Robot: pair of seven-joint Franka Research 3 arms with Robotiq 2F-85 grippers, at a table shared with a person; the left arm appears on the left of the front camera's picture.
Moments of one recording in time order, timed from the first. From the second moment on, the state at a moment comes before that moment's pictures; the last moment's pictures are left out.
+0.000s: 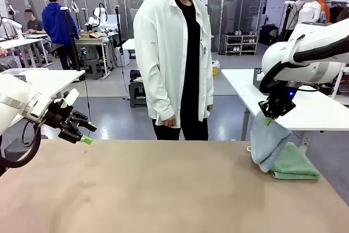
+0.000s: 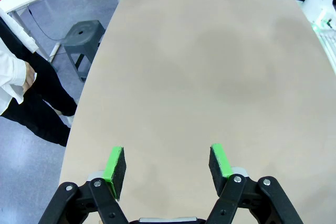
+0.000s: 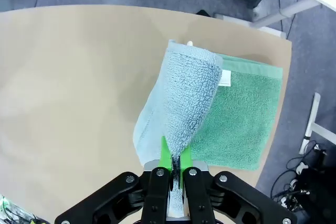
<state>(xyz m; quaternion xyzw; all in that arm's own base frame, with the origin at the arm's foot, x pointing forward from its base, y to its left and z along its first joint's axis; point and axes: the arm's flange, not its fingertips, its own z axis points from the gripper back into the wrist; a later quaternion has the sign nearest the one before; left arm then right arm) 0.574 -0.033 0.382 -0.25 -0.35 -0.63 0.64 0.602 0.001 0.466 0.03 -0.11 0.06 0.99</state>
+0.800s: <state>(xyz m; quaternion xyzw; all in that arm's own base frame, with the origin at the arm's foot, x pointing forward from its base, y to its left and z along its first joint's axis) 0.574 -0.033 0.382 -0.25 -0.35 -0.63 0.64 0.629 -0.095 0.435 0.10 -0.09 0.11 0.99</state>
